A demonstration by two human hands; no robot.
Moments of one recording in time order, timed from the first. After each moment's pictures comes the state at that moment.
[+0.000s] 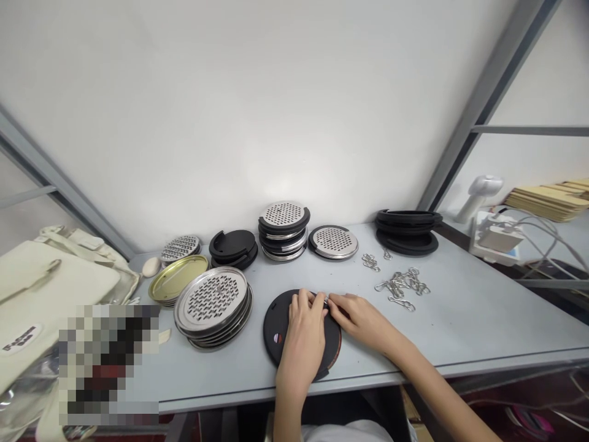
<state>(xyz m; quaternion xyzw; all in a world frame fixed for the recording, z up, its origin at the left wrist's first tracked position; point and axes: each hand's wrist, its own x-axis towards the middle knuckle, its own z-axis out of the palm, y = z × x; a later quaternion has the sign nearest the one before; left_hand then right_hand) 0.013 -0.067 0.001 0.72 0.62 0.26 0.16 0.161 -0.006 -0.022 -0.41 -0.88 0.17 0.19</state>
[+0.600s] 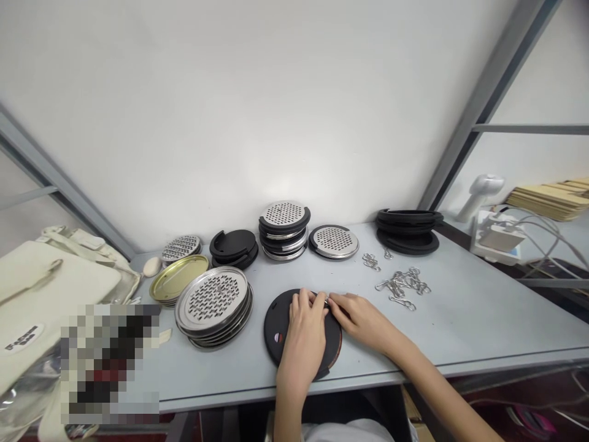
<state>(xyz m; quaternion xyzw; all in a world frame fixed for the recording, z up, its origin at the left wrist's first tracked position) 0.013 -0.066 0.000 0.73 0.62 0.26 0.16 0.161 -0.005 -0.026 -0.40 -0.88 0.17 0.19</state>
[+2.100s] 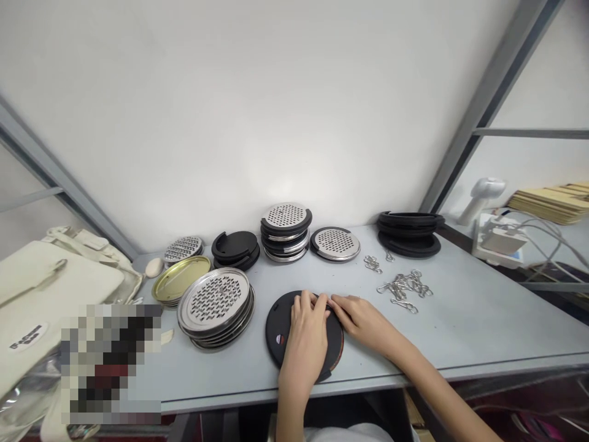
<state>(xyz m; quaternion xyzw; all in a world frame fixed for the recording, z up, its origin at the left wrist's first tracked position) 0.013 -0.067 -0.001 0.73 0.62 0.26 0.14 0.160 -0.004 -0.027 -0.41 -0.88 0.17 0.19</state>
